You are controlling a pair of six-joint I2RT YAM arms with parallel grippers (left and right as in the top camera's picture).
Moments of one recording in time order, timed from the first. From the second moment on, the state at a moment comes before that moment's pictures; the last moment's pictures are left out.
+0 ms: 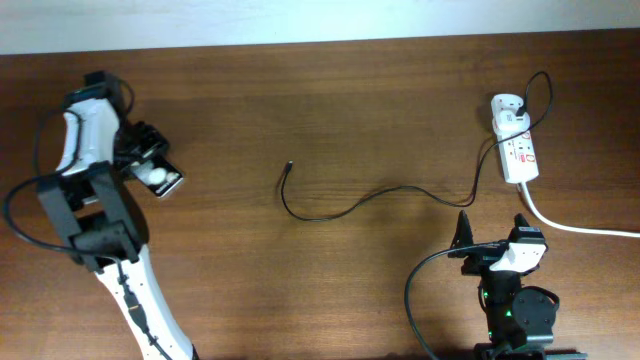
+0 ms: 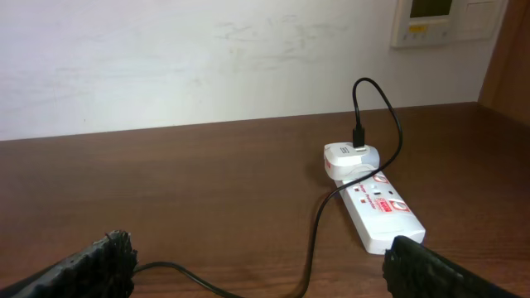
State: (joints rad) left arm 0.27 2.42 2.01 -1.11 -0.02 -0.41; right arm -0.02 0.01 0.01 -0.07 0.05 0.08
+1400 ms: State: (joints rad) left arm -0.22 2.50 2.31 -1.41 0.03 -0.33; right arm -0.02 0.01 0.01 -0.07 0.05 0.08
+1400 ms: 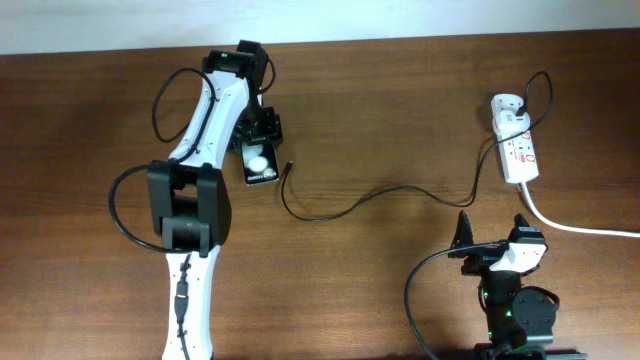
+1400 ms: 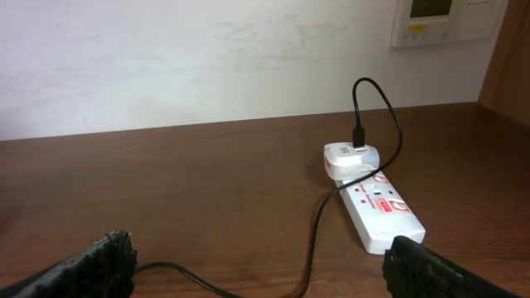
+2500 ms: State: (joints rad) left arm -0.25 2.31 2.68 -1.69 0.20 -0.18; right arm -0.02 0.01 0.01 -0.07 0.05 0.08
